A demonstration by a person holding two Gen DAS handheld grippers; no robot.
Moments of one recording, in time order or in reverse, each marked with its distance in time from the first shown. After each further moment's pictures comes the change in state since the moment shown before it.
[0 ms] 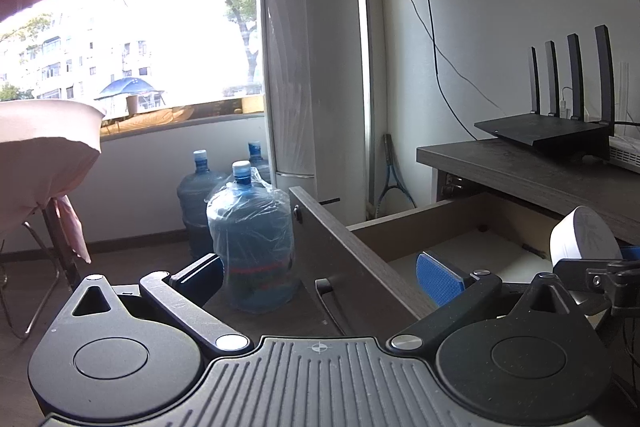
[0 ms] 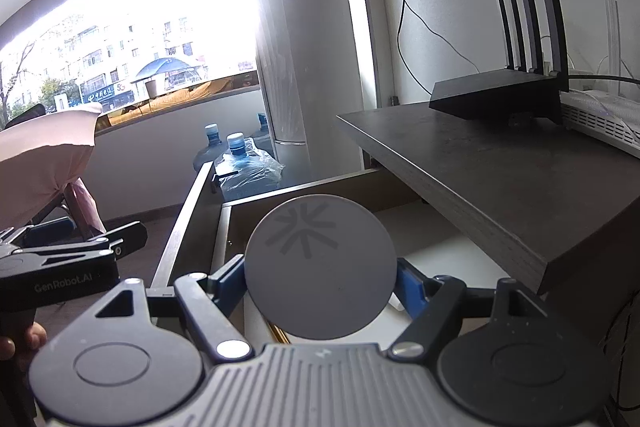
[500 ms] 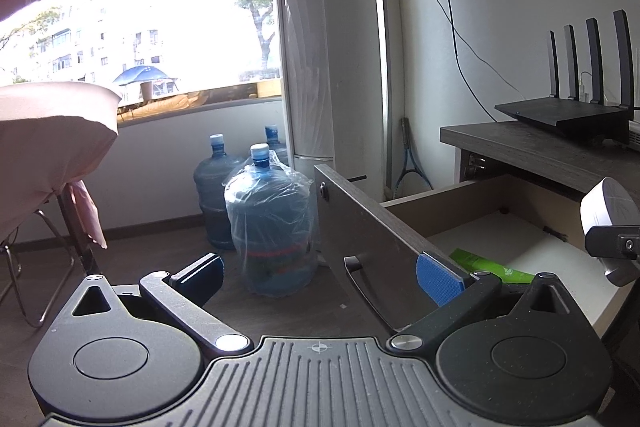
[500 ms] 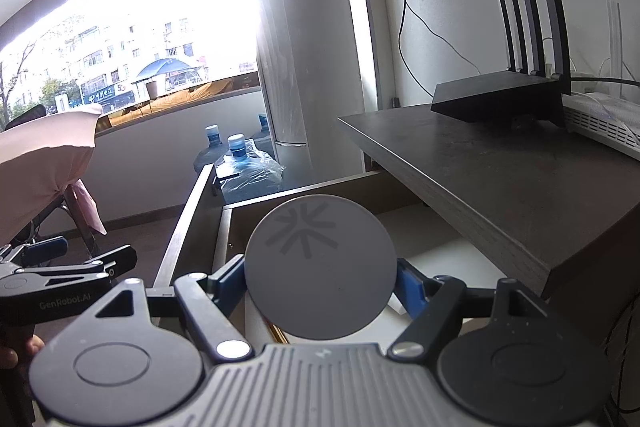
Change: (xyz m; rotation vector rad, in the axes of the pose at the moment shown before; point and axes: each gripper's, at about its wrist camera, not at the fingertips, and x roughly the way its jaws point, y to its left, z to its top) left arm 0.004 0.015 -0.009 0.001 0.044 0.042; right arm 0.003 0.003 0.003 -0.007 -0.003 -0.009
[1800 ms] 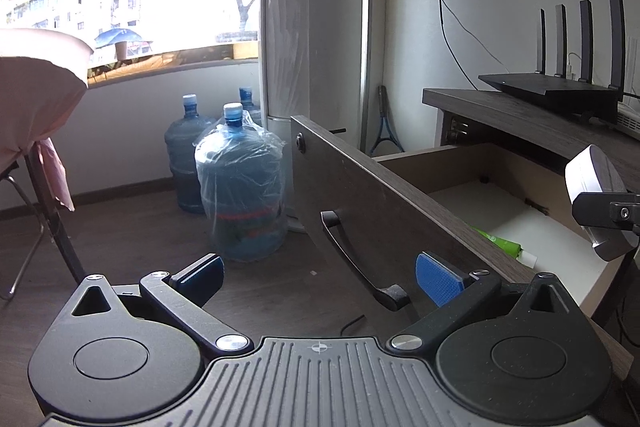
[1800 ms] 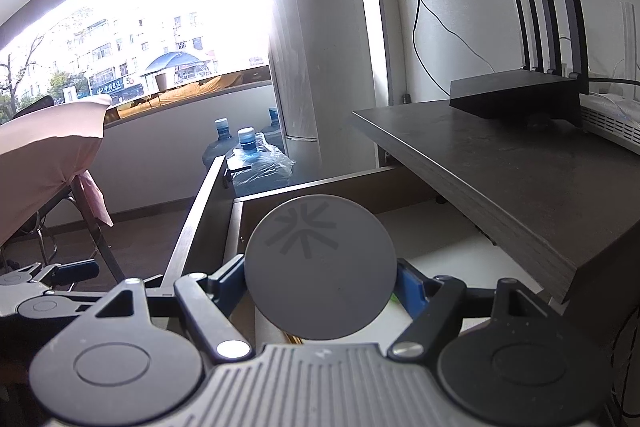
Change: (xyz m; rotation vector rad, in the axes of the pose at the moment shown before) left arm 0.020 0.008 -0.020 -0.047 0.106 -0.117; right arm 0.002 0.007 0.001 -0.018 0.013 0.024
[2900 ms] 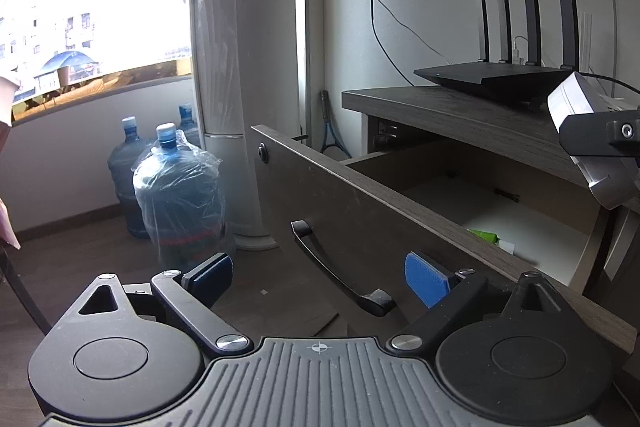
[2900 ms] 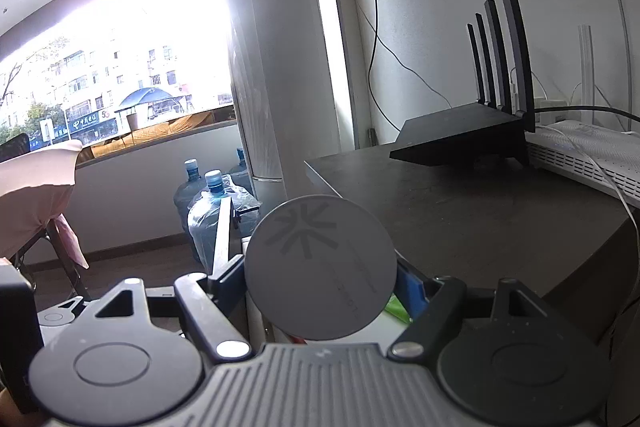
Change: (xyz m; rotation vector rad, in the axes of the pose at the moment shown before) left arm 0.038 -0.077 0.015 0.109 -0.035 -0.104; right arm -0.017 -0.037 0.021 0.047 -0.107 -0.081
